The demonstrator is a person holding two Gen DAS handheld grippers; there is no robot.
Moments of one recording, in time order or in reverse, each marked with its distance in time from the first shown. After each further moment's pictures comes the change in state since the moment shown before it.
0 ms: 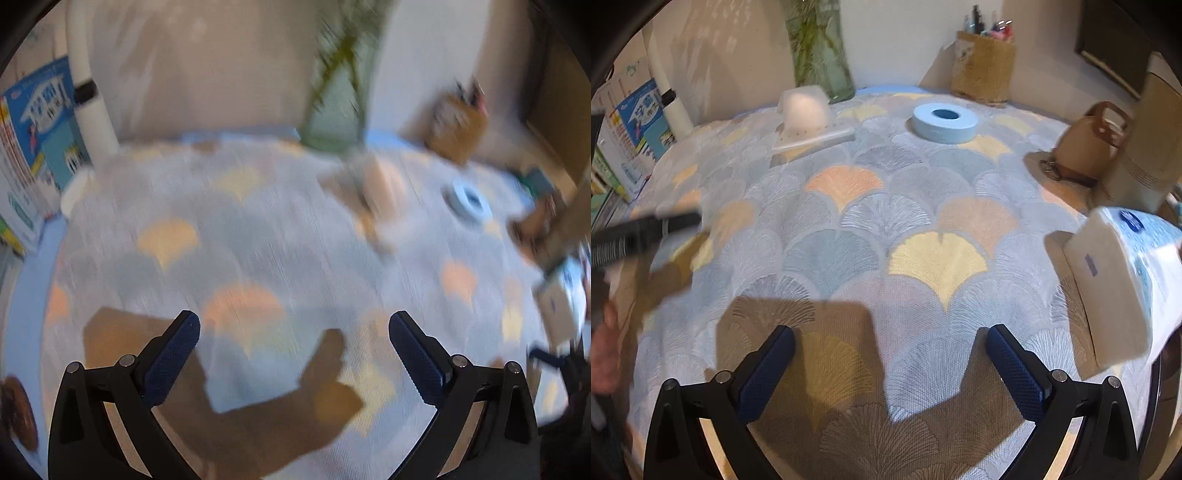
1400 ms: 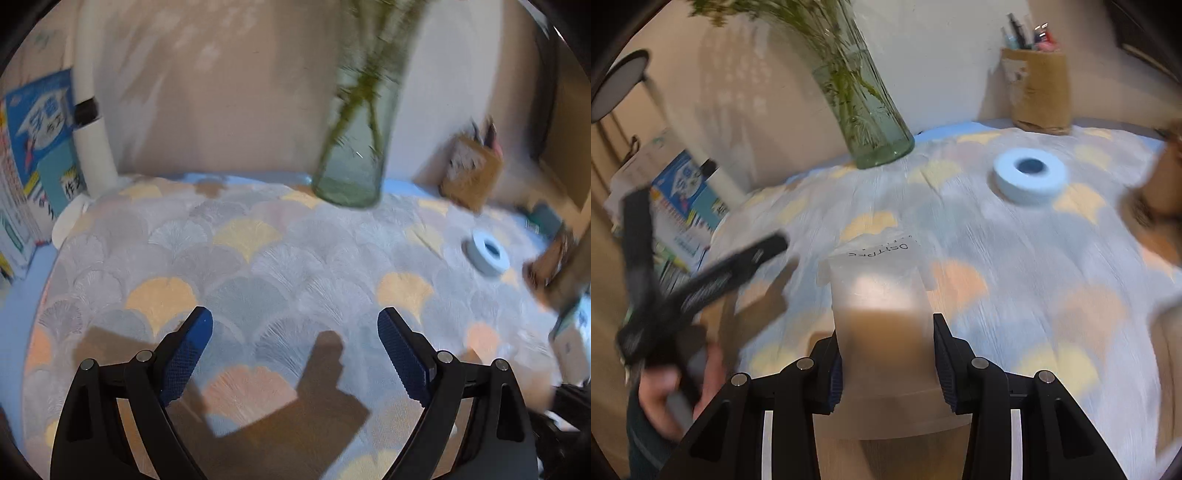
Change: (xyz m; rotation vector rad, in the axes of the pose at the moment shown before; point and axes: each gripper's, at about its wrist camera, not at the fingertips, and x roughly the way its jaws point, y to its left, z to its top) left arm 0.018 -0.008 0.002 0.012 -0.108 -0.026; right arm 0.008 0.012 0.040 0.114 -0.157 0.296
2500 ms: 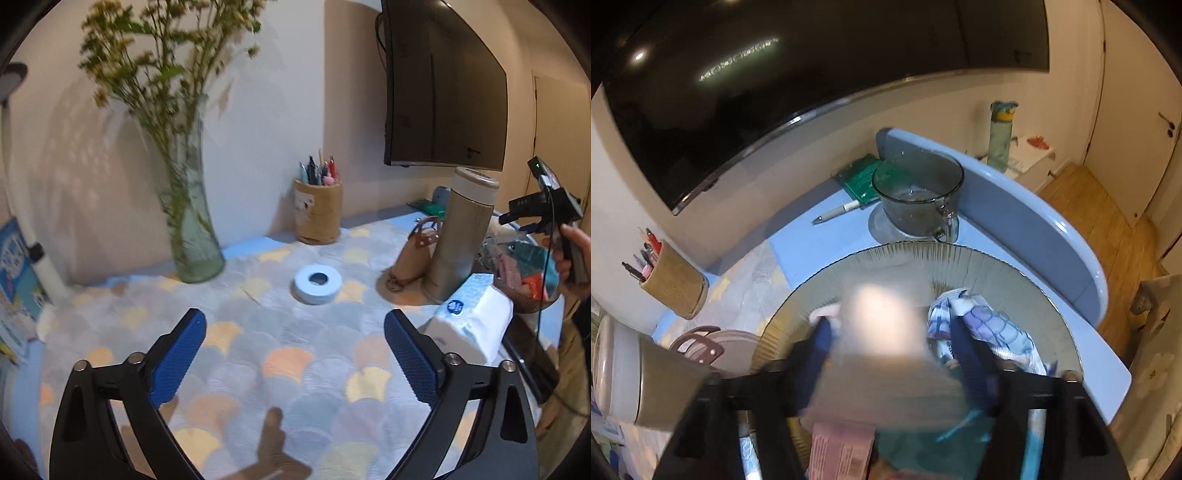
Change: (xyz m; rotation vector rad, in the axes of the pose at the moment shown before) left arm -0.121 -0.141 0.000 0.265 -0.239 -0.145; right arm -0.205 -0.360 0.110 0.490 -0.089 -0.551
